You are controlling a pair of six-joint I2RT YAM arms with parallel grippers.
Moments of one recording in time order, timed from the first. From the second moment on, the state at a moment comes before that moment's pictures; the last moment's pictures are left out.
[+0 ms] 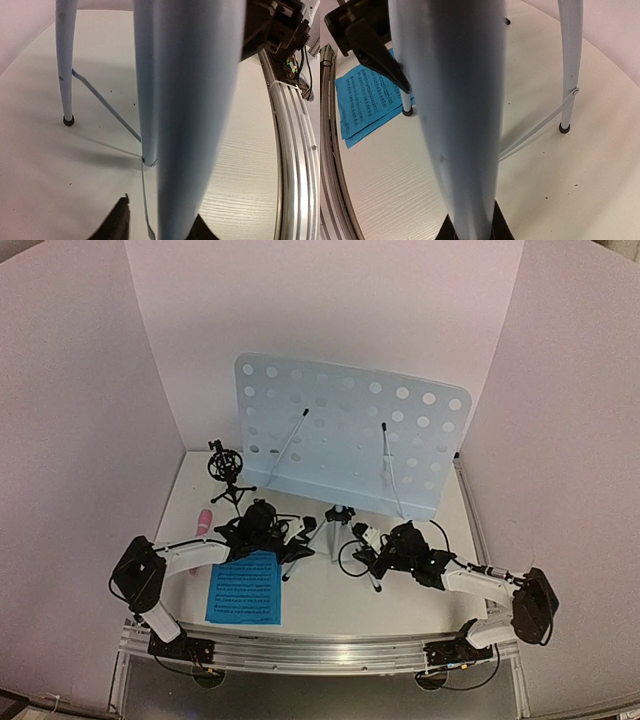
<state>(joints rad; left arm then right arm) -0.78 1.68 1.04 0.00 0.52 0.31 0.77 1.36 0.75 0.00 -0.18 -0.12</state>
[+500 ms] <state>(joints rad) -0.76 1.60 1.03 0.37 0.55 0.08 0.75 1.36 0.76 -0.01 -0.19 -0.13</state>
